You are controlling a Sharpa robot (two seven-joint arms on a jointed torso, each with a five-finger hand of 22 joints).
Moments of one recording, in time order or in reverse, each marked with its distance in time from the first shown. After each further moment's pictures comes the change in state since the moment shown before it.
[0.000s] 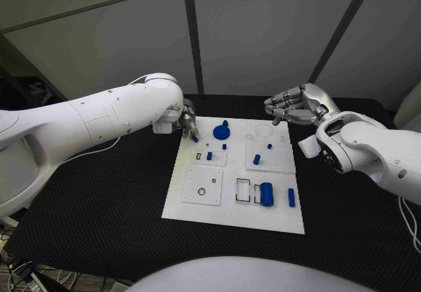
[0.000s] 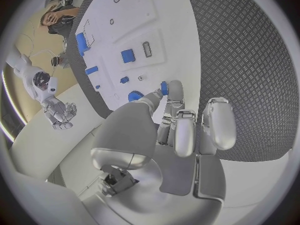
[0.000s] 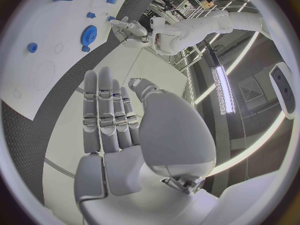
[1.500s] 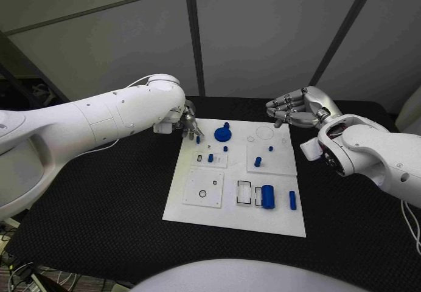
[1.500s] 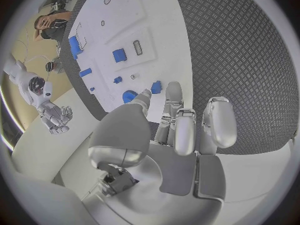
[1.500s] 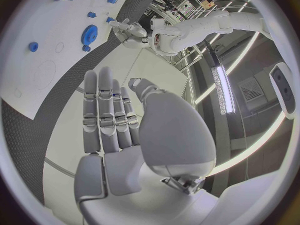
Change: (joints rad) left arm 0.004 0.021 -0.001 -0.033 -0.069 0.022 -0.002; left_hand -0.195 -0.053 -0.232 0.075 0.007 -0.007 0.007 -0.020 0.006 -0.020 0.016 0.043 0.056 -0.004 0.004 -0.027 0.000 0.000 -0.011 0.011 -0.015 0.000; right arm 0.000 -0.002 0.000 0.000 0.000 -0.002 0.000; right_hand 0.000 0.000 0.000 0.000 0.000 0.000 0.000 0.000 0.000 0.000 0.000 0.000 0.000 -0.002 -0.002 0.000 0.000 0.000 0.000 0.000 0.000 0.000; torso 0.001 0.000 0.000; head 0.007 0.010
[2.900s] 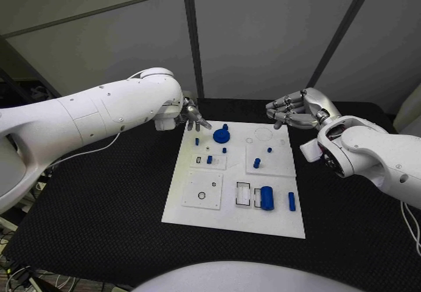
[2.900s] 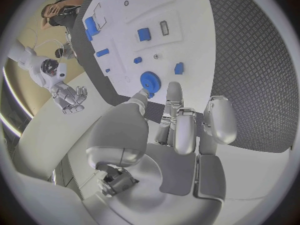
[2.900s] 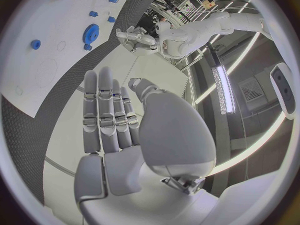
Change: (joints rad) left arm 0.031 -0.052 0.023 0.098 0.095 -0.125 0.000; left_hand -0.052 -0.025 0.015 -0.004 0.000 -0.034 0.009 -0.009 -0.009 -0.004 0.004 -0.004 0.006 0.000 0.000 -0.021 0.000 0.000 -0.015 0.000 -0.025 0.000; right arm 0.000 -0.004 0.000 0.000 0.000 -0.003 0.000; right_hand 0.000 0.000 0.000 0.000 0.000 0.000 0.000 0.000 0.000 0.000 0.000 0.000 0.000 0.000 0.000 0.000 0.000 0.000 0.000 0.000 0.000 0.000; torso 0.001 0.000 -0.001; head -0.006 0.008
